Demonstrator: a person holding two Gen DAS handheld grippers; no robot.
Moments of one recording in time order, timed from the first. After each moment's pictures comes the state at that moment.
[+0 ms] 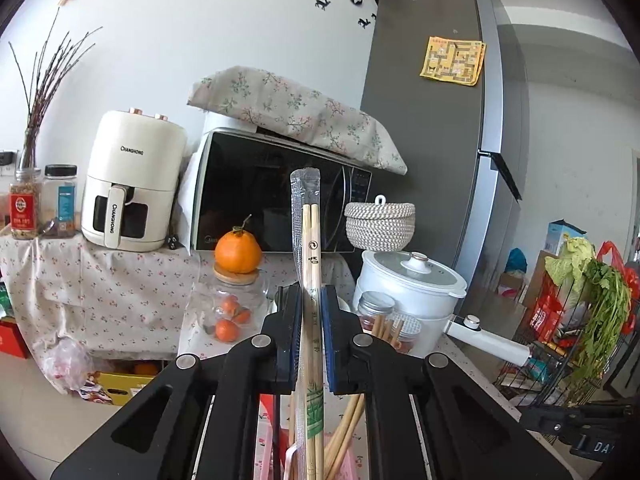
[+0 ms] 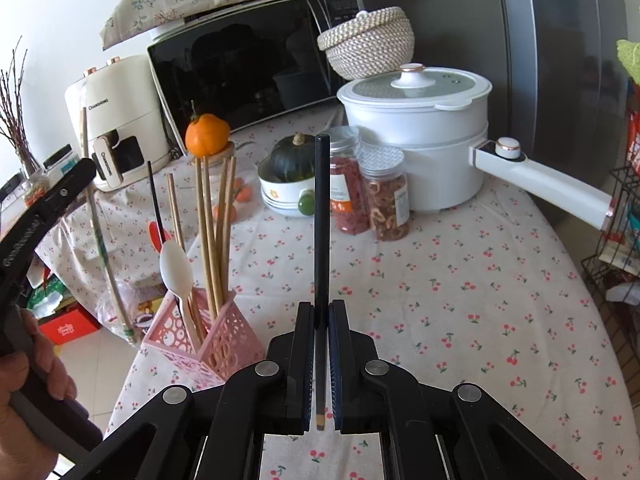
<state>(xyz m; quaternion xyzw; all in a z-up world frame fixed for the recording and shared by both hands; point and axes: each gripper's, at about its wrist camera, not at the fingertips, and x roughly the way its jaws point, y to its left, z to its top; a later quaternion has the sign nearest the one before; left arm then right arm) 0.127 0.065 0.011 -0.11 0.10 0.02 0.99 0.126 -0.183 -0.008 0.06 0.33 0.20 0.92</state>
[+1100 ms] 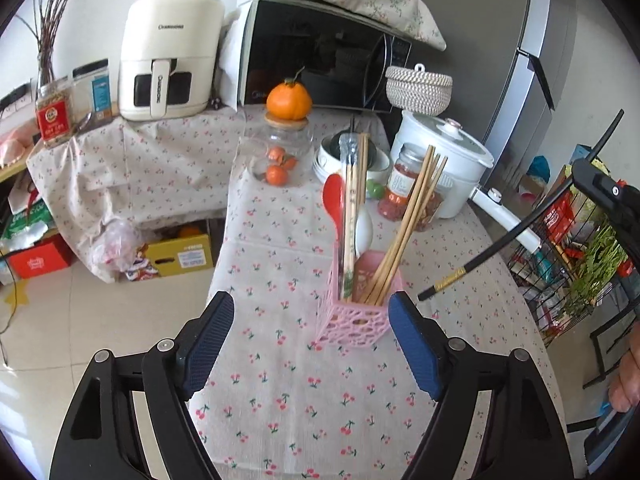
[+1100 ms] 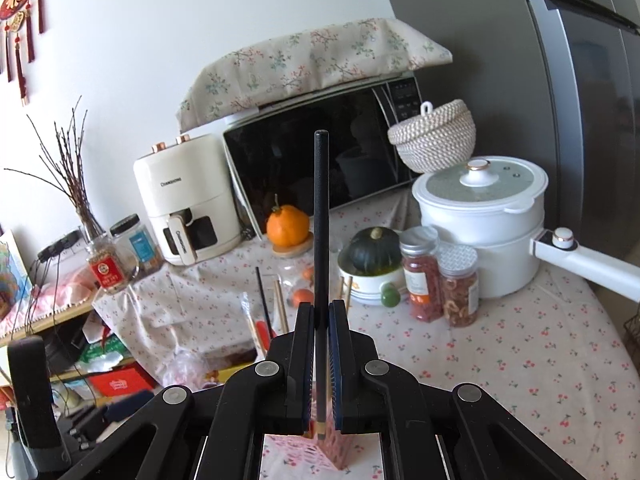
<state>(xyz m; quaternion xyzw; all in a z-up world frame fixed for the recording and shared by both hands) 0.058 0.098 -0.020 -0.13 0.37 0.03 0.92 0.098 -0.150 0.066 0.10 0.22 0.26 0.93</state>
